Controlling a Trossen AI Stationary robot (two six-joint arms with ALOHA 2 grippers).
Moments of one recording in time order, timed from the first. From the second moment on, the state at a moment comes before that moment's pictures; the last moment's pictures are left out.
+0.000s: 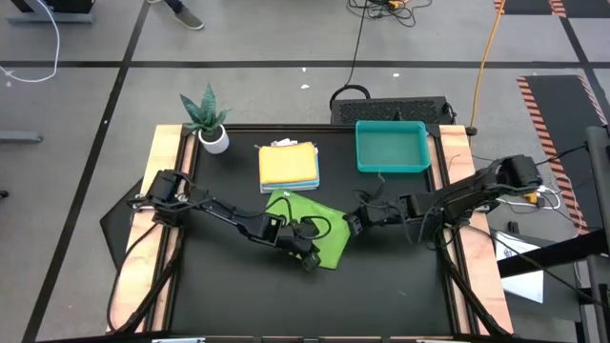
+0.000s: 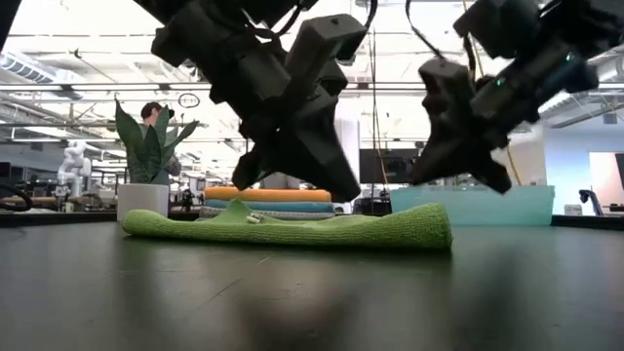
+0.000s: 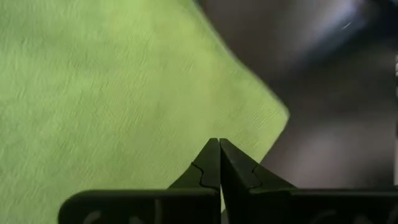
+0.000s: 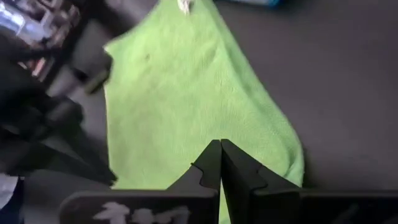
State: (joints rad) left arm -0.25 1.94 1.15 -0.02 -0.07 -0.82; right arm 0.15 1.37 0.46 0.21 0.23 1.03
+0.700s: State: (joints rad) left arm -0.26 1.93 1.15 0.01 -0.08 -0.85; right arm 0.44 1.54 0.46 0.21 0.13 1.33
